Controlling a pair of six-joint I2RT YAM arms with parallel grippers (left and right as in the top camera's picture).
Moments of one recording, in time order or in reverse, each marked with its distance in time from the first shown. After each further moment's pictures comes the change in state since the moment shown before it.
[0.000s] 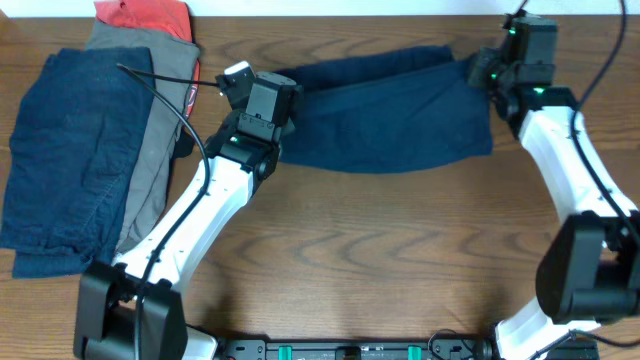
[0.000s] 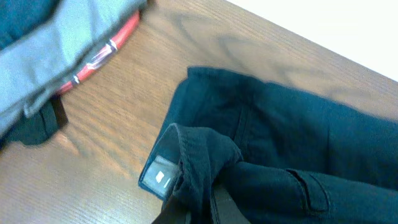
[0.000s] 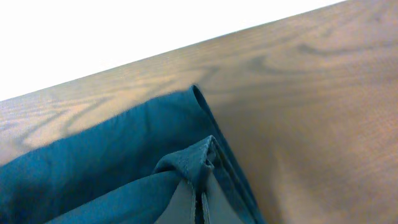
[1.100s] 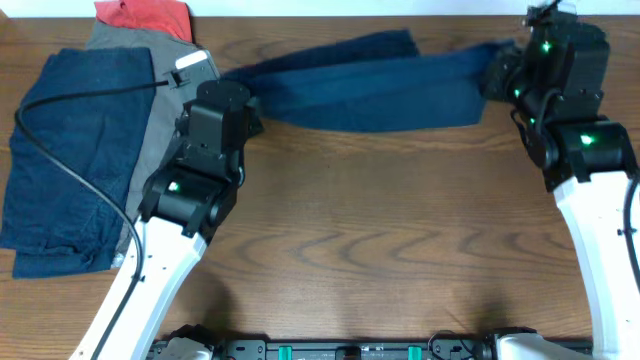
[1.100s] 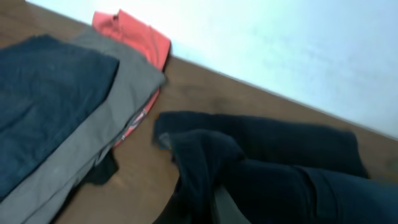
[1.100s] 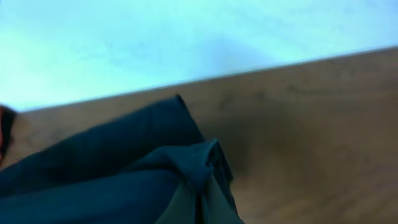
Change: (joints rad) left arm 0.022 -0.366 0.004 -0.158 -0.011 0.177; right arm 0.064 -0.432 0.011 -0.353 0.024 -0.044
